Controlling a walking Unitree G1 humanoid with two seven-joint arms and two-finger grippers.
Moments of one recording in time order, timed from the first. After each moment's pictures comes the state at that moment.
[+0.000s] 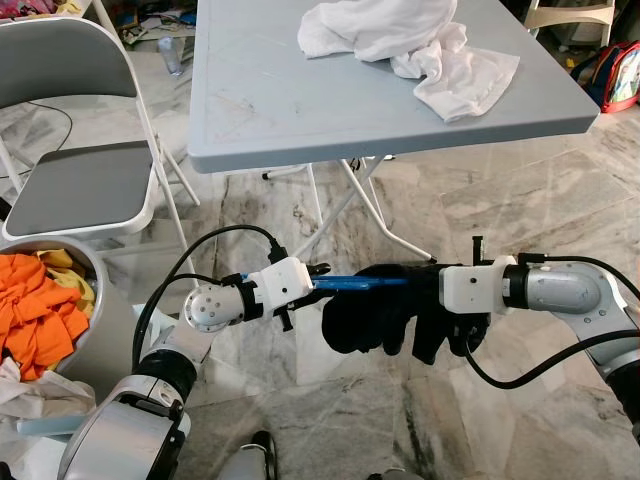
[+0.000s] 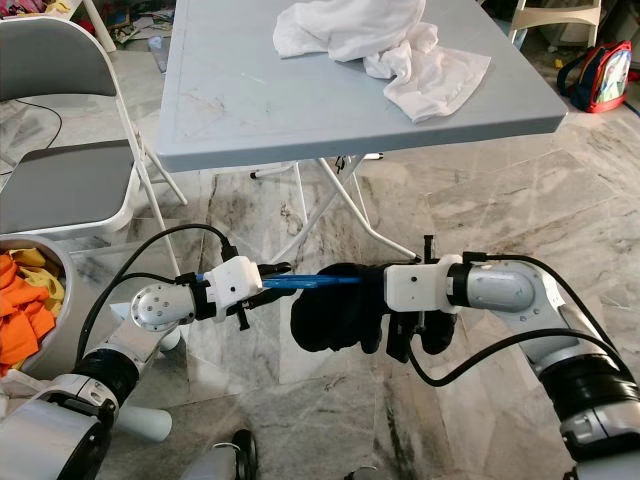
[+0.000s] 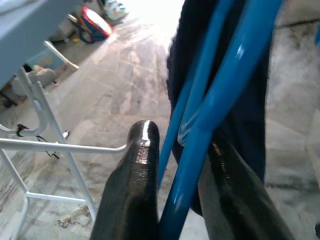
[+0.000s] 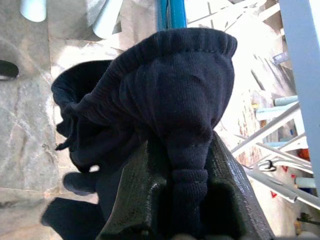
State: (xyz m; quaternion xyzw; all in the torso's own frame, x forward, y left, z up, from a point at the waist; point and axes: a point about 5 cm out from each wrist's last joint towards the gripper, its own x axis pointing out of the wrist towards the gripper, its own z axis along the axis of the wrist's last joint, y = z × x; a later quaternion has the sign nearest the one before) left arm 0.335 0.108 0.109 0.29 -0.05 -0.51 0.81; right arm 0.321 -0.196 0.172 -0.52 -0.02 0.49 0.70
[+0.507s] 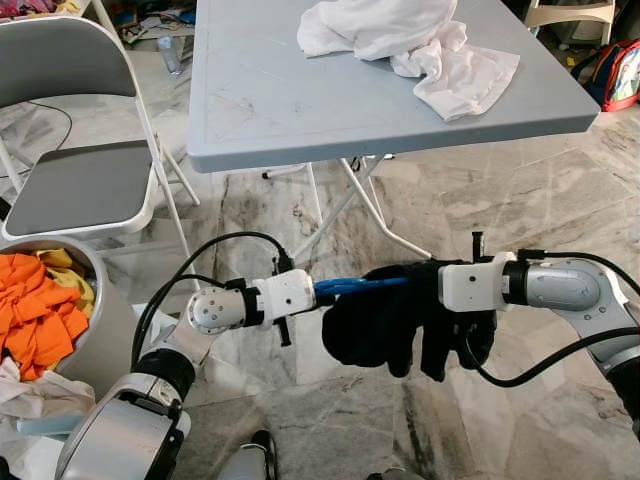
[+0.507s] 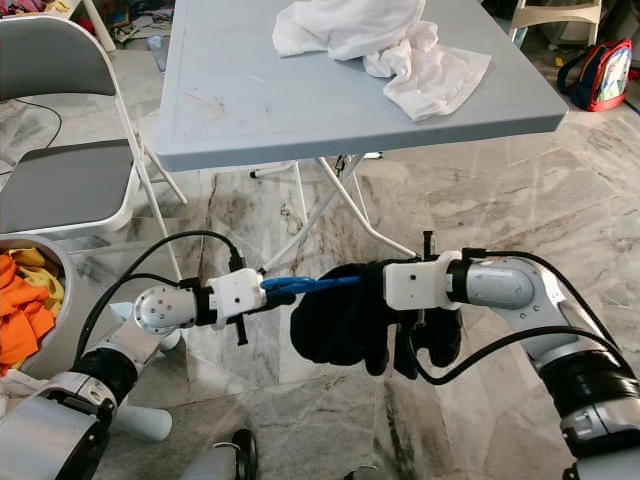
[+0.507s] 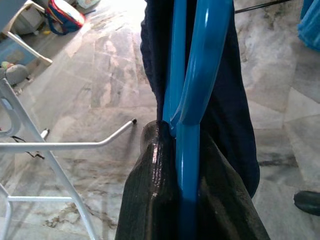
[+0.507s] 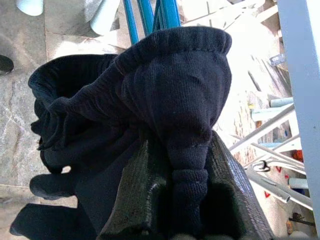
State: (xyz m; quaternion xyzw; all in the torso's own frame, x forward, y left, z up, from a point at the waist) left arm 0.332 0.106 0.102 0.31 -0.02 -0.54 0.78; right arm 0.321 -0.197 0.172 -0.53 -0.02 0.48 0.70
